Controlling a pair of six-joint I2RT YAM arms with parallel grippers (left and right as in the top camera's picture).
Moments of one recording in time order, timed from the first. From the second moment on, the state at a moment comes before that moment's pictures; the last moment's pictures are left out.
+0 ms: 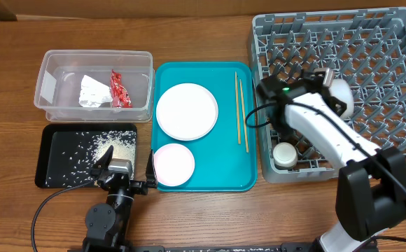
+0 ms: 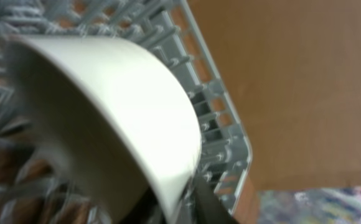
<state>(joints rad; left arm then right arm) -0.15 0.02 0.01 -0.08 -0.03 -0.03 0.39 1.80 1.31 -1.25 1.18 0.77</state>
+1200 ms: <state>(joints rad) -0.15 0.02 0.01 -0.08 -0.03 -0.03 0.88 1.88 1.28 -0.77 -0.15 0.60</state>
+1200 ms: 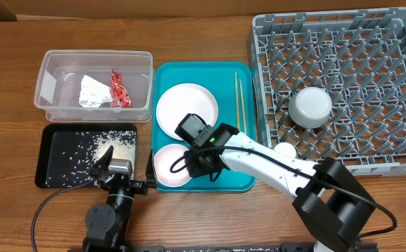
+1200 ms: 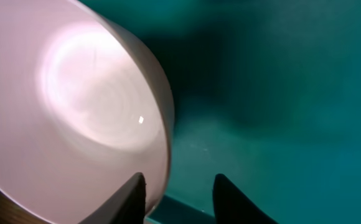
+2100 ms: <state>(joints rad) -0.15 0.02 0.01 -0.08 -0.03 -0.03 0.75 1.67 1.30 -0.93 0.25 0.69</state>
